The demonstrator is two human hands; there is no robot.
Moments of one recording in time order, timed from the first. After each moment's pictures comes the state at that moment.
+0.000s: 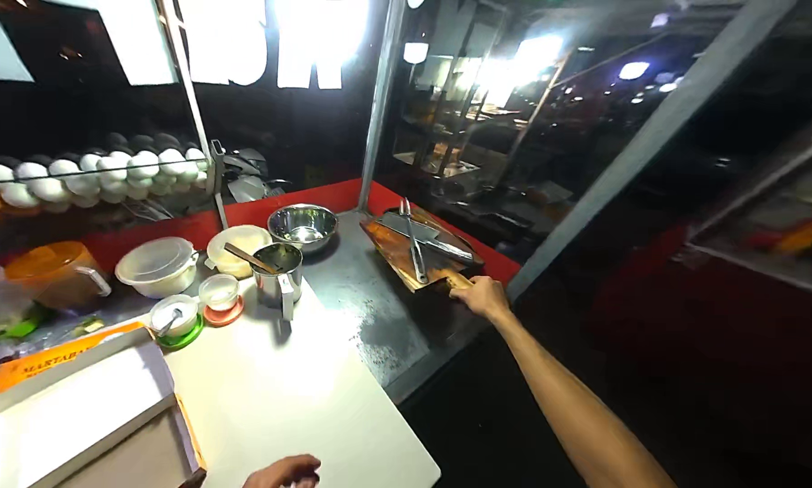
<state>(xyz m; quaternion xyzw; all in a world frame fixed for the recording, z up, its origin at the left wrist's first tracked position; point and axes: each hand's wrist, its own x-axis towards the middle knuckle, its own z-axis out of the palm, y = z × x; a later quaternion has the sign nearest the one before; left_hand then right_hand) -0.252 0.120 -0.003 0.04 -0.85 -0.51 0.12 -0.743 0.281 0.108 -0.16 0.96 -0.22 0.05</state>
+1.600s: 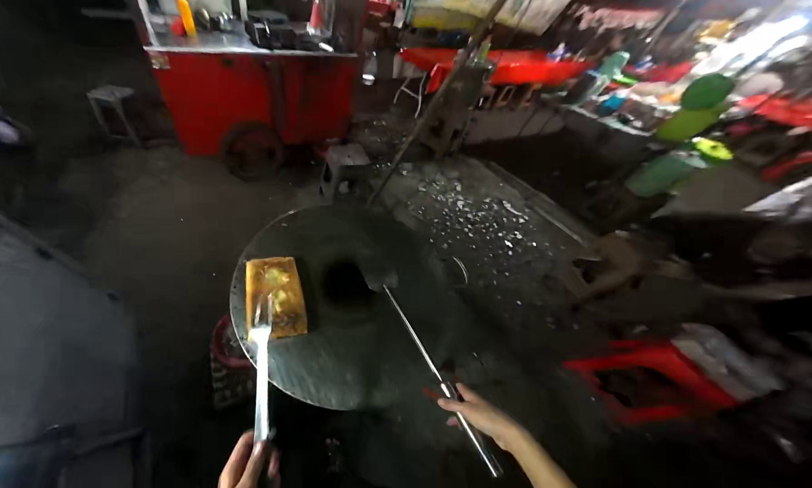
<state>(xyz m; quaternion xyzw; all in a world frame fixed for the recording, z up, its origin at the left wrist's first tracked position) -0.175 0.476 -0.064 -0.05 -0.59 -0.74 -0.33 0.017 0.857 -0.095 0.52 0.69 -0.49 0.16</state>
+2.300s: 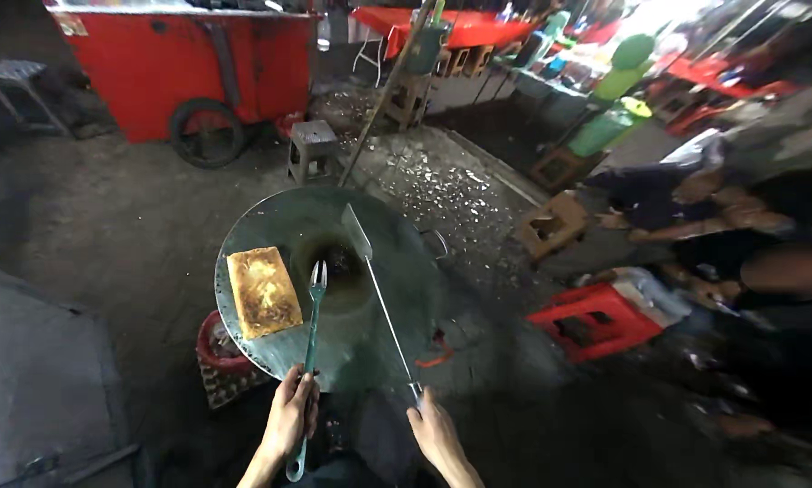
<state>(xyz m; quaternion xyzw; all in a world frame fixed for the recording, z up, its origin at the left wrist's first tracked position) -0.235 0.544 -0.087 -0.12 -0.59 -0.64 -0.48 -0.016 0.703 -0.085 0.58 0.73 -0.34 0.12</state>
